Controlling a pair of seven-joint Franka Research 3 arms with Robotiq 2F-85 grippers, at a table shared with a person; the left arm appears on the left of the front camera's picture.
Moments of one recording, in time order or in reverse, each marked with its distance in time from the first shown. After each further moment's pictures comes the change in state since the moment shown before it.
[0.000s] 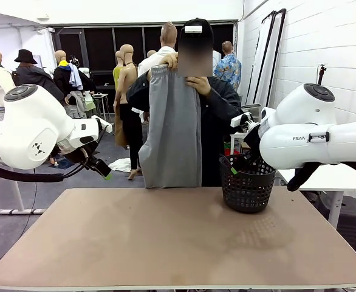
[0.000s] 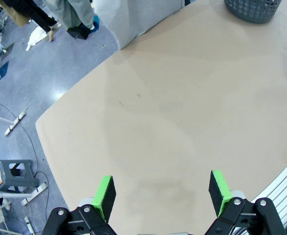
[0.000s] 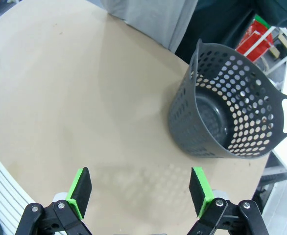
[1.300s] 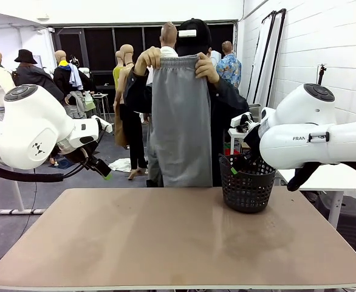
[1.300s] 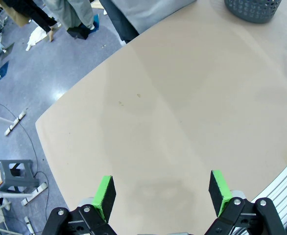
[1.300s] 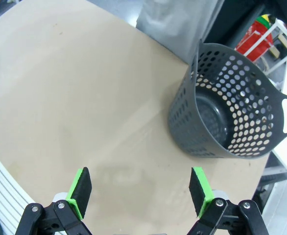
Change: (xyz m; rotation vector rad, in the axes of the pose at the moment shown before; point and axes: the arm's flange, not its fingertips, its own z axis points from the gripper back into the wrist) left arm 0.000 0.000 0.000 0.000 0.000 0.000; right arm 0.000 0.000 0.000 0.000 0.000 0.000
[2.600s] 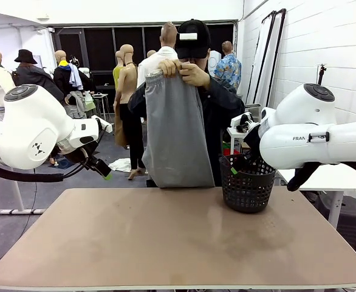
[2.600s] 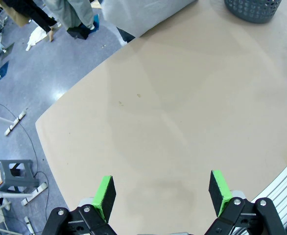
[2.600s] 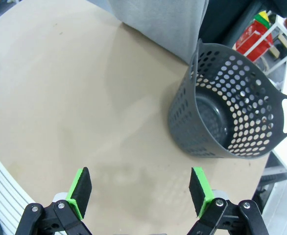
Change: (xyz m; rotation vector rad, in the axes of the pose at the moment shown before) left arm 0.000 0.000 0.000 0.000 0.000 0.000; right arm 0.000 0.000 0.000 0.000 0.000 0.000
